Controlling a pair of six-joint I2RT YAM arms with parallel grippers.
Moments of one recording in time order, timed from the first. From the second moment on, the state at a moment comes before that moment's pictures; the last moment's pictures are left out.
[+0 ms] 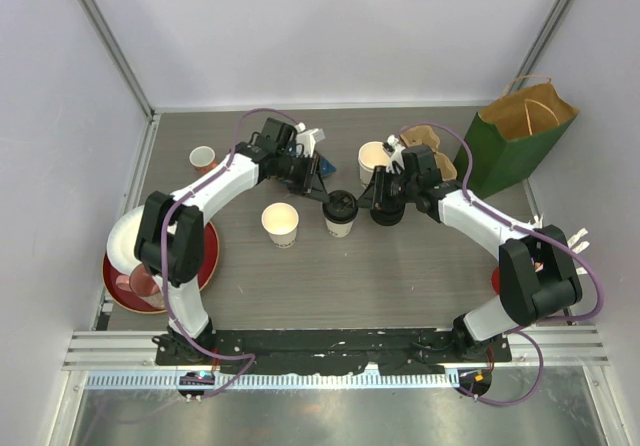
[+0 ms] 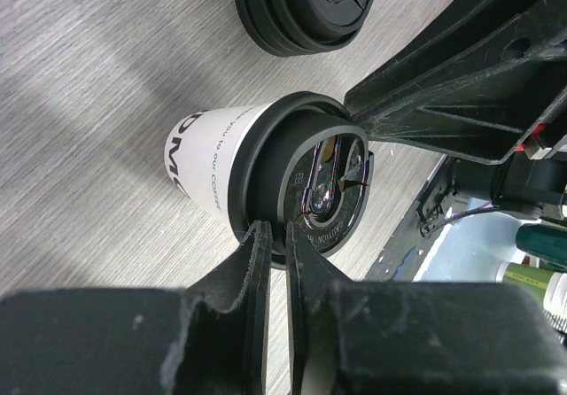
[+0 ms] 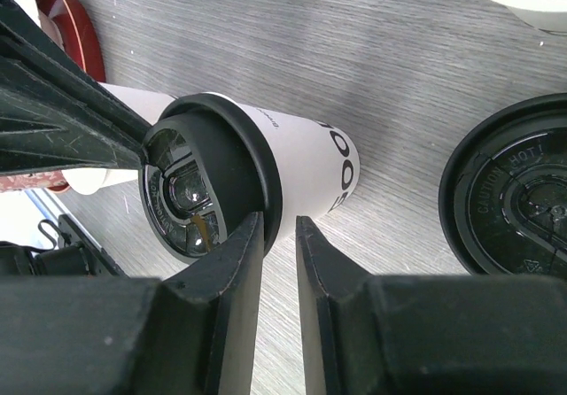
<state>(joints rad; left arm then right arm) -0.47 1.84 1.44 -0.53 0.68 -0.25 0.38 1.50 0.95 -0.16 -0.45 0.46</state>
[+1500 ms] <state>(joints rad) -0.41 1.84 1.45 -0.54 0.73 -0.24 0.38 1.49 0.94 -0.16 -0.42 0.44</state>
